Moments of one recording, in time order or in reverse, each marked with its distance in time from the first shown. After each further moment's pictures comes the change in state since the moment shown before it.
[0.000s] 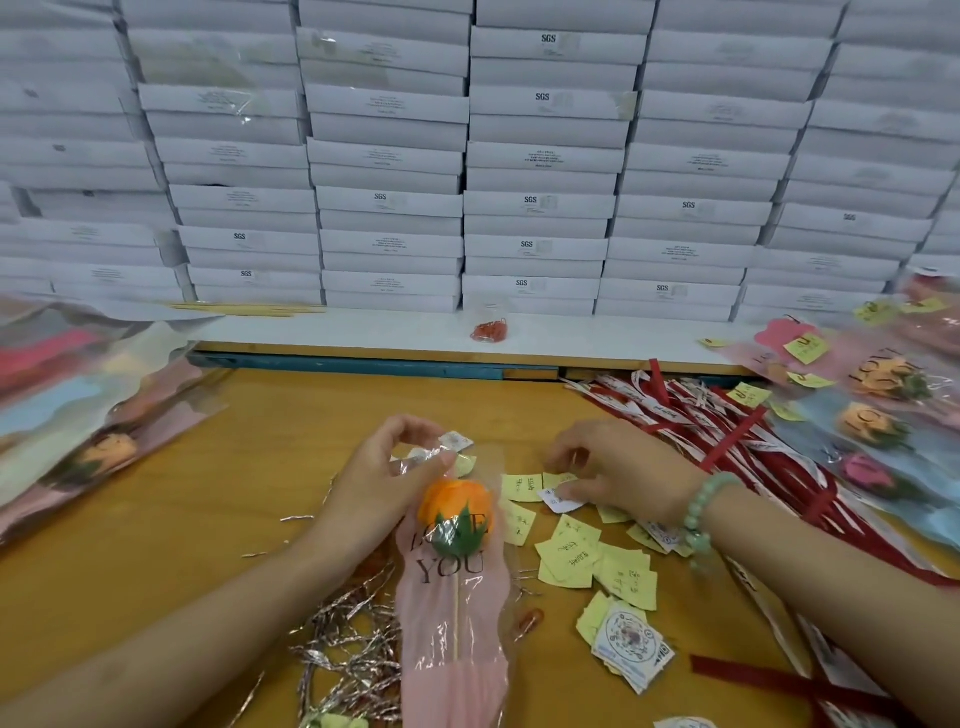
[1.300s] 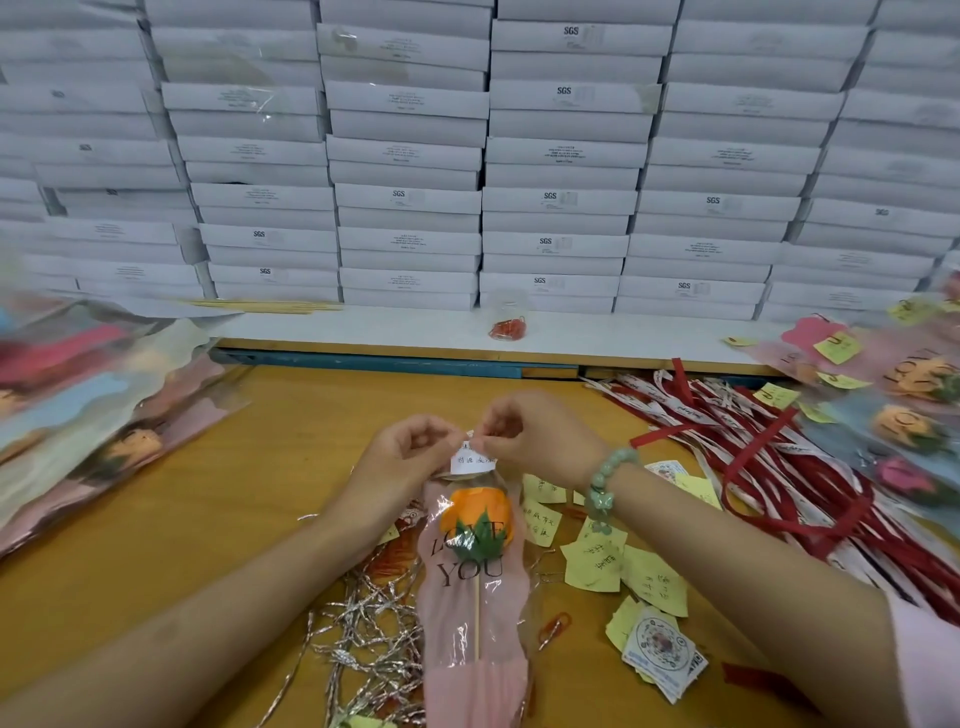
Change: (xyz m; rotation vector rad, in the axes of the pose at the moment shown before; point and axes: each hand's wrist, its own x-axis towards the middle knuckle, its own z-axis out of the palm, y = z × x) left_hand 0.023 -0.017 -0.006 -0.222 -0.097 -0.009; right_hand 0.054 -0.078 0.013 0.419 0.126 -0.003
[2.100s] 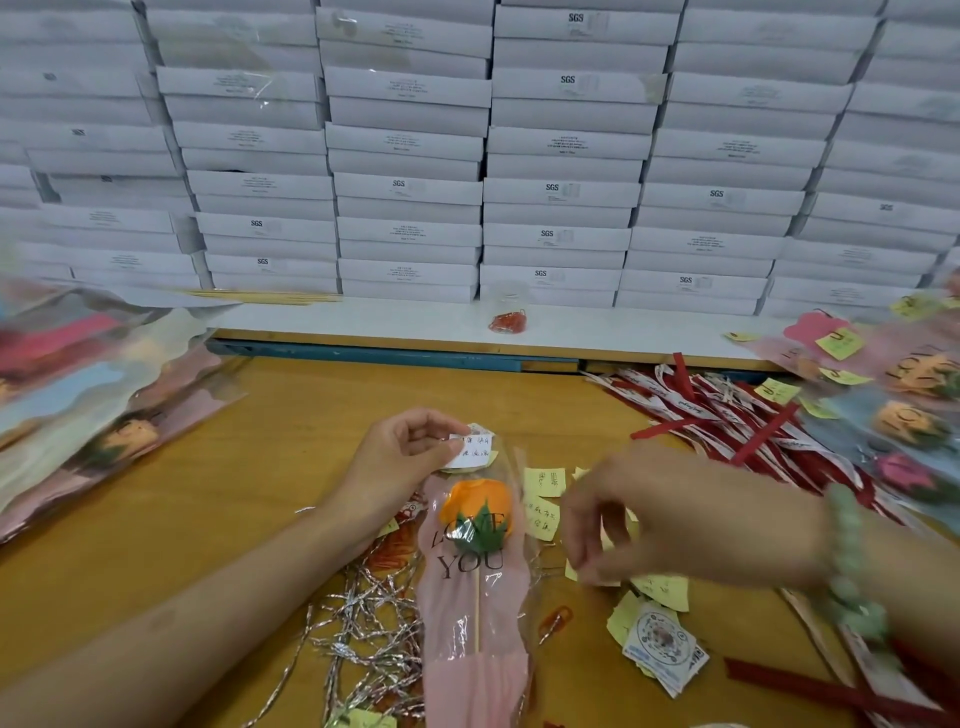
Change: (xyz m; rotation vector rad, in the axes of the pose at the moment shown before) left_hand -0.001 0.001 0.000 0.011 0.015 0.022; right_hand -0.098 -0.023 -0.061 -0.354 -0.411 -0.143
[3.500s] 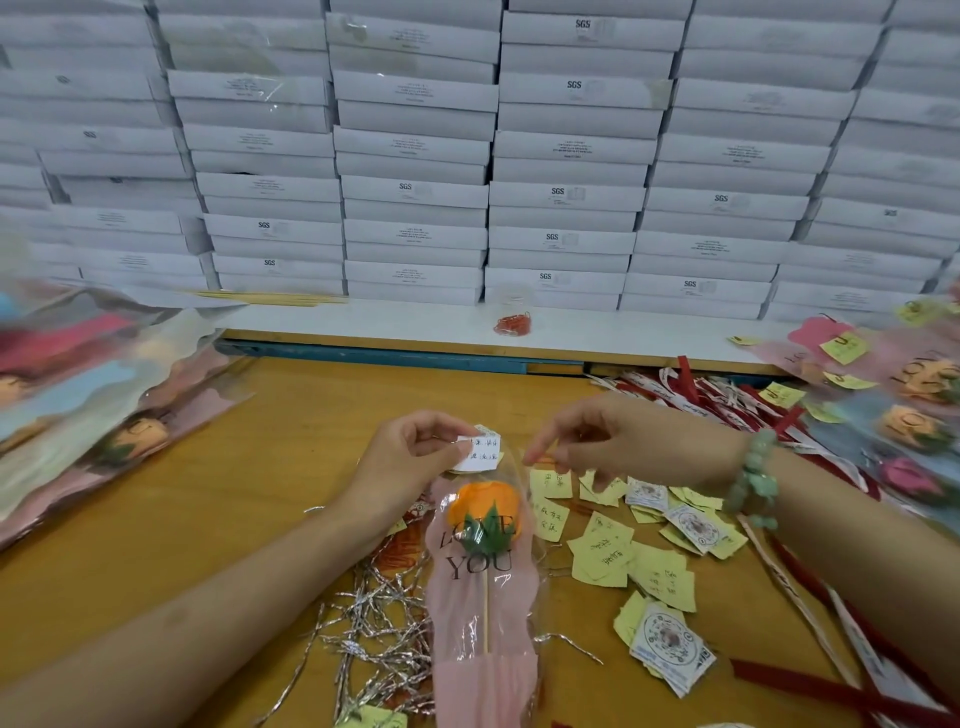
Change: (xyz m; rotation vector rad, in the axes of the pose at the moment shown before) left_hand -0.003 0.004 0.001 0.033 0.020 -0.003; right_hand 0.044 0.029 -0.009 0.468 0.110 0.120
